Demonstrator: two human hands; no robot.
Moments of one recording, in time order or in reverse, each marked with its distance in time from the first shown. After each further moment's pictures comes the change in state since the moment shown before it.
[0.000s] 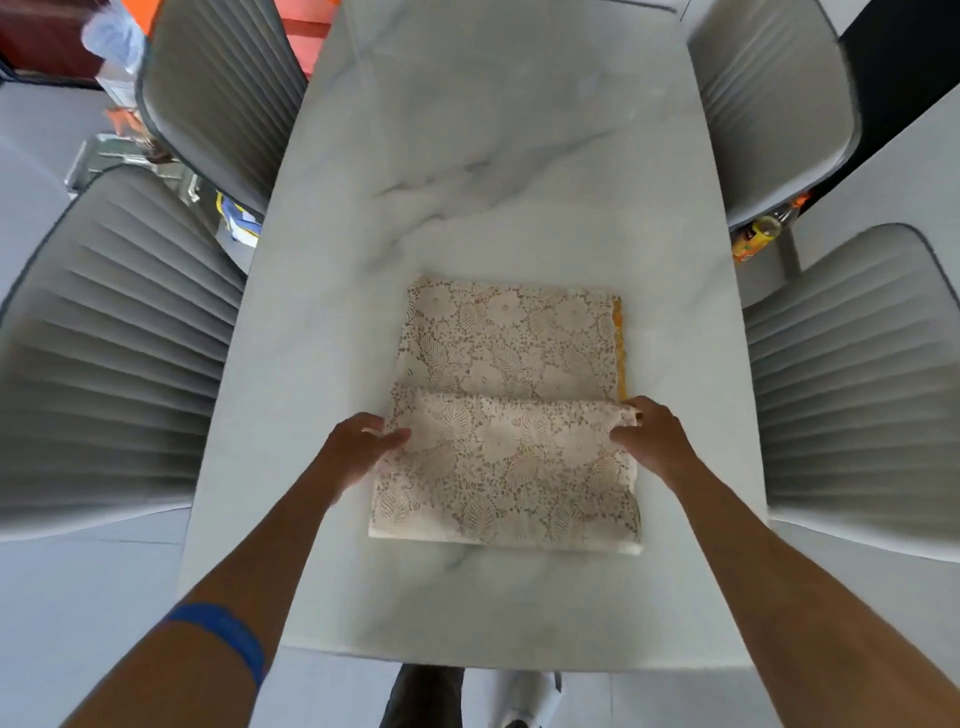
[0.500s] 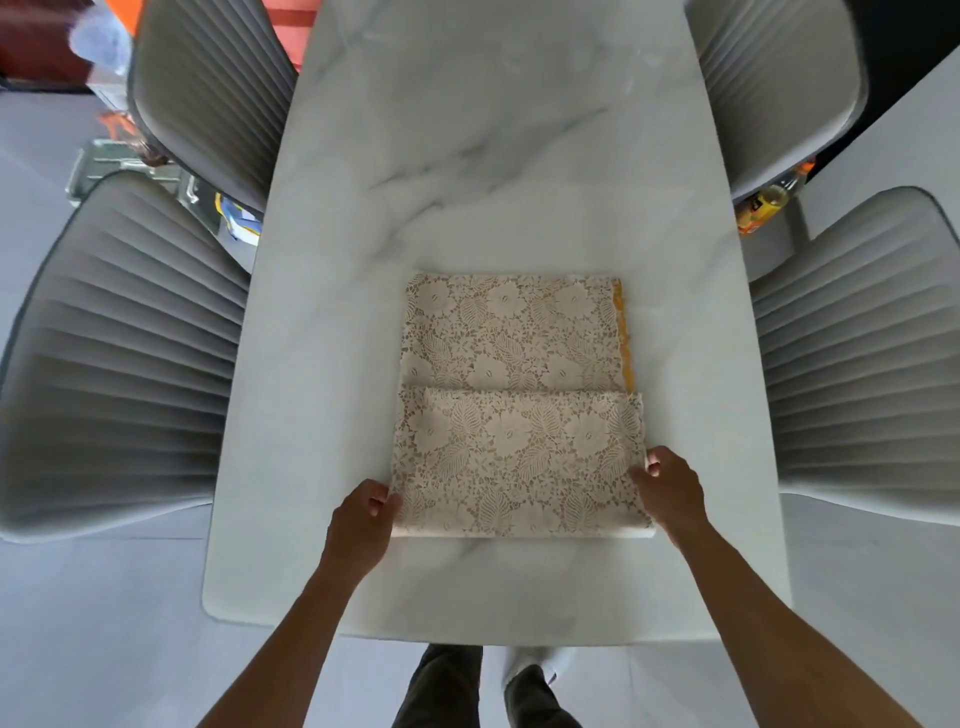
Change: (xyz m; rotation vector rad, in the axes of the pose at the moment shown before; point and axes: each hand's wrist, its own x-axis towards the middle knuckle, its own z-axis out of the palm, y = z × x) left_hand -0.056 -0.074 0.029 0.266 0.194 0.023; right_hand -0.047 0.060 0.044 -0.009 0.134 0.130
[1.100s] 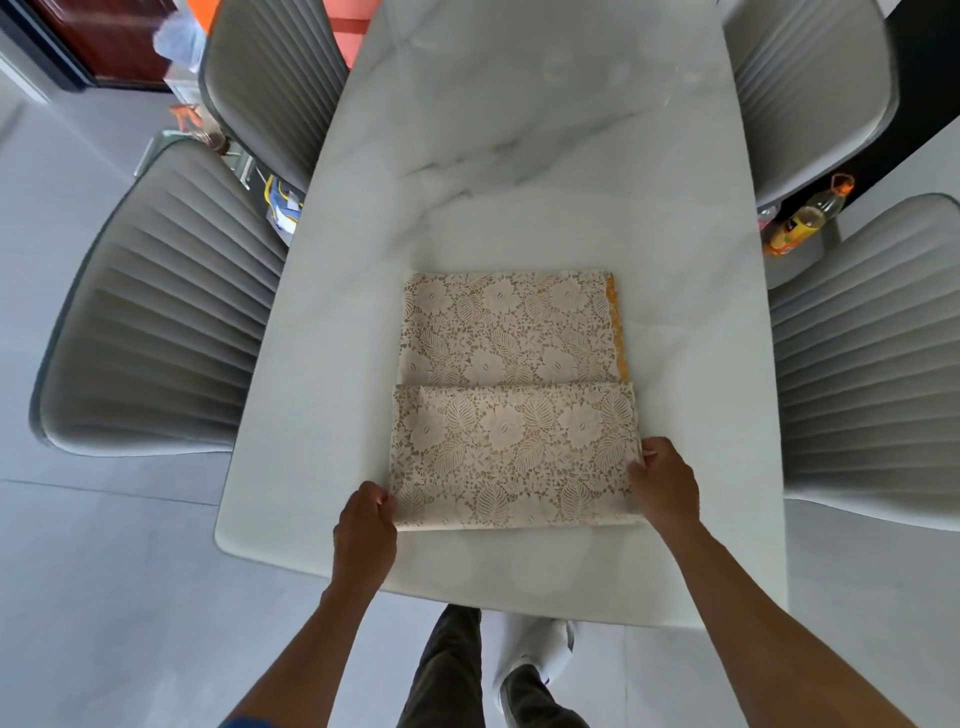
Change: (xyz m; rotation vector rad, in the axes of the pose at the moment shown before) left_hand -0.051 -0.030 0.042 0.058 0.279 0.017; right_hand -0.018 0.009 0.006 0.033 0.024 -0.081
